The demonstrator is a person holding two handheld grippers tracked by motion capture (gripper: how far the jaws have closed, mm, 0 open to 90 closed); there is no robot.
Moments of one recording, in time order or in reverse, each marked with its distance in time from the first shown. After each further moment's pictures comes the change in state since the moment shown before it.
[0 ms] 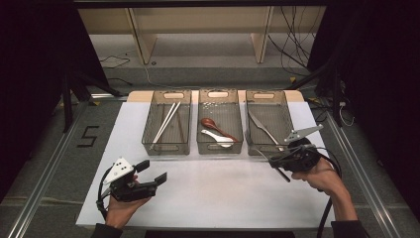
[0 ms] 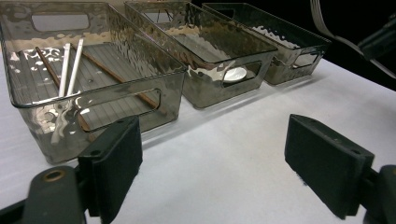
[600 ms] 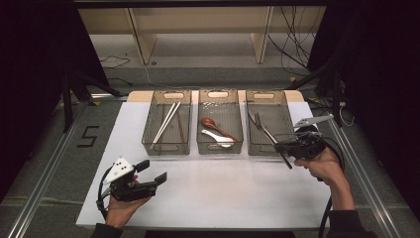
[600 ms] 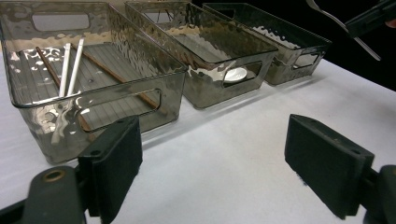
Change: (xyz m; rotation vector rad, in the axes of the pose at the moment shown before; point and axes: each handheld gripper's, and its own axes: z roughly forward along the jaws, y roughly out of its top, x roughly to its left) left arm 0.001 0.000 0.000 0.000 0.000 -0.002; right arm -0.025 0.012 -0.007 -0.087 -0.077 0.099
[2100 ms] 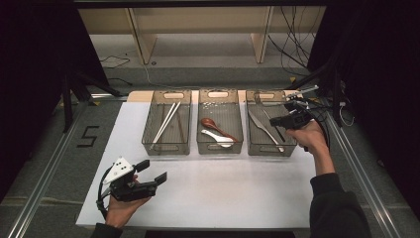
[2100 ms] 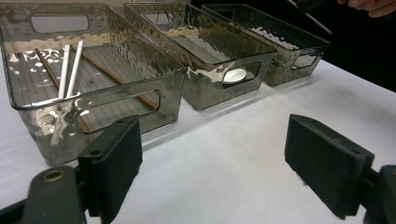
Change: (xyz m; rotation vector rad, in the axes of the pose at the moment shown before) left arm 0.000 0.000 0.000 -0.007 -0.004 0.001; right arm -0.041 0.067 0.034 0.040 -0.144 0.110
